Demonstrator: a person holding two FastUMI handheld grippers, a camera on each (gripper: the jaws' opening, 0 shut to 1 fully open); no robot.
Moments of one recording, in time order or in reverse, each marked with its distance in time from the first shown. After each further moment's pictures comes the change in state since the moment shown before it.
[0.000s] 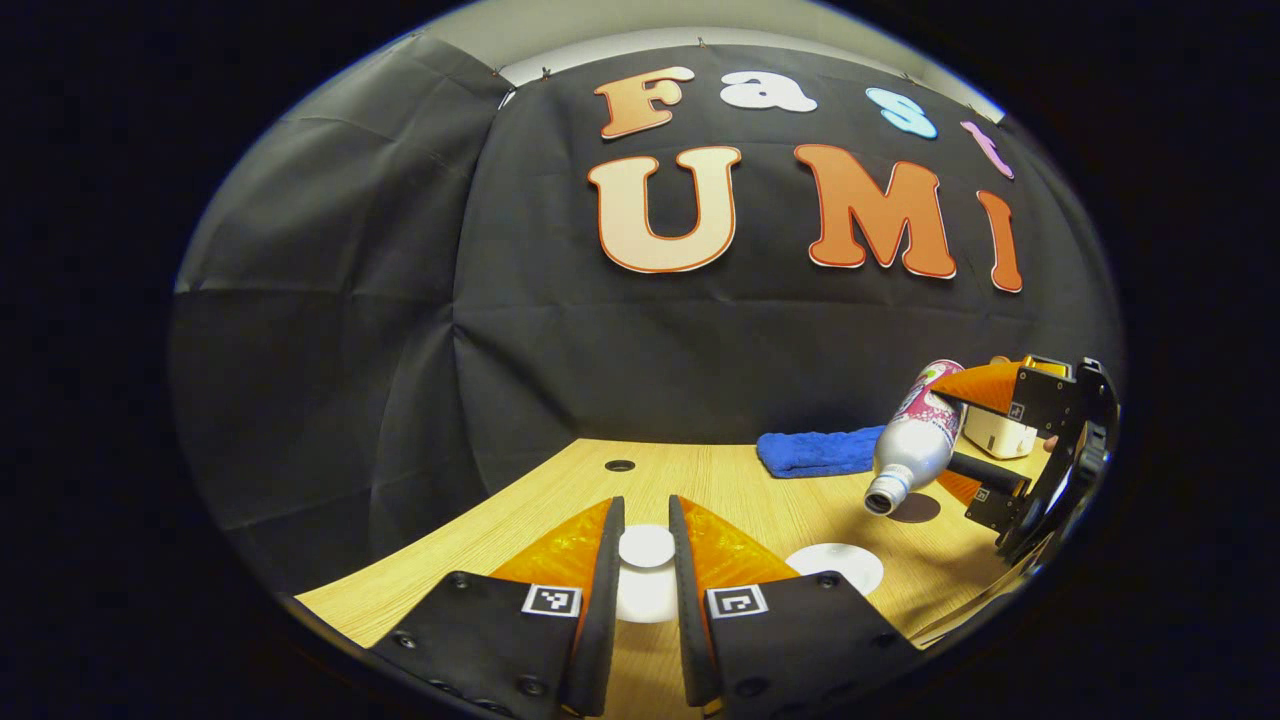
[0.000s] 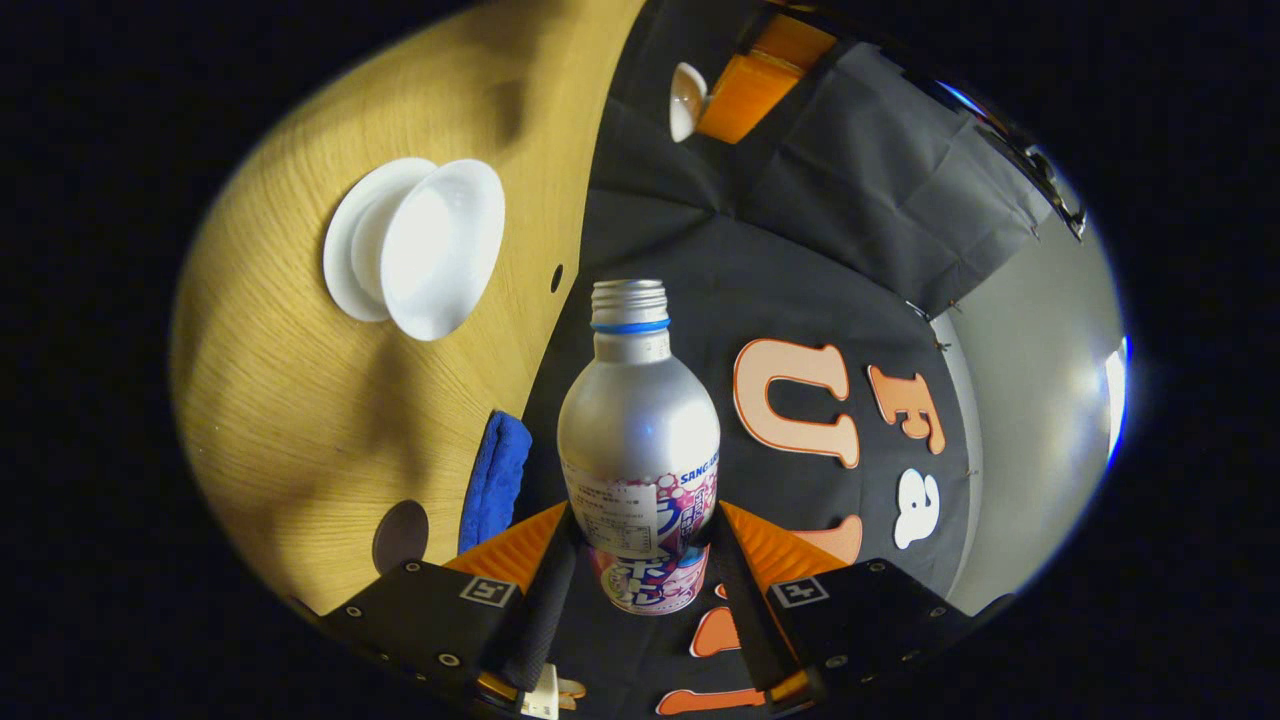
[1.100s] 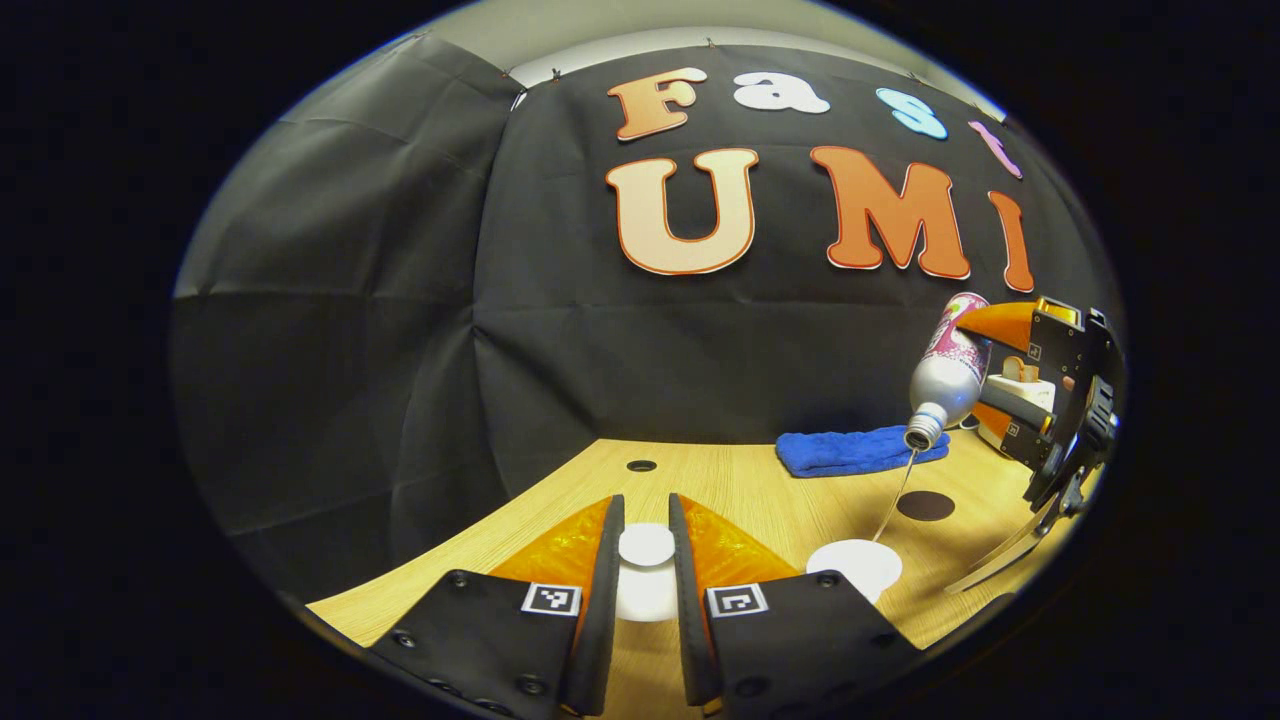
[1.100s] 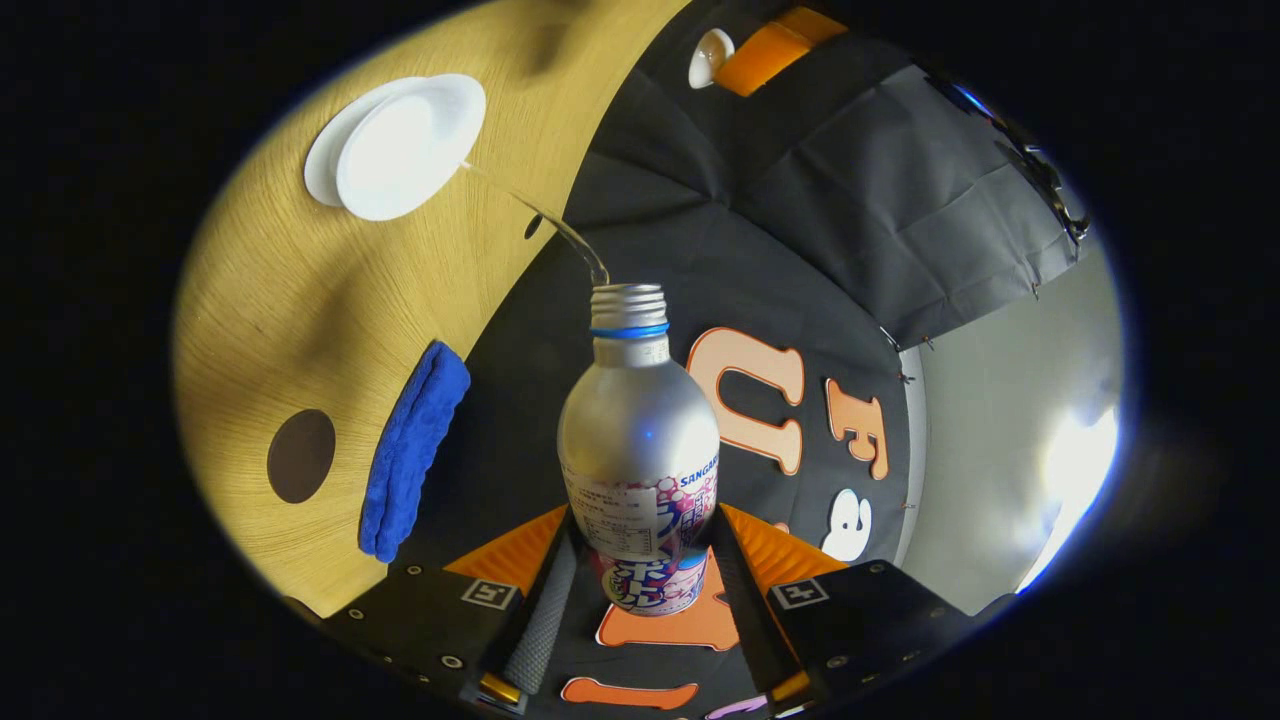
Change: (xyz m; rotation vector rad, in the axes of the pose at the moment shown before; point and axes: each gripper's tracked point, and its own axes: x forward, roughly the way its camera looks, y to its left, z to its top) left arm -0.008 0.021 0.002 0.004 0.008 0.040; right arm 0.007 -0.055 -0.018 -0.287 0.039 -0.117
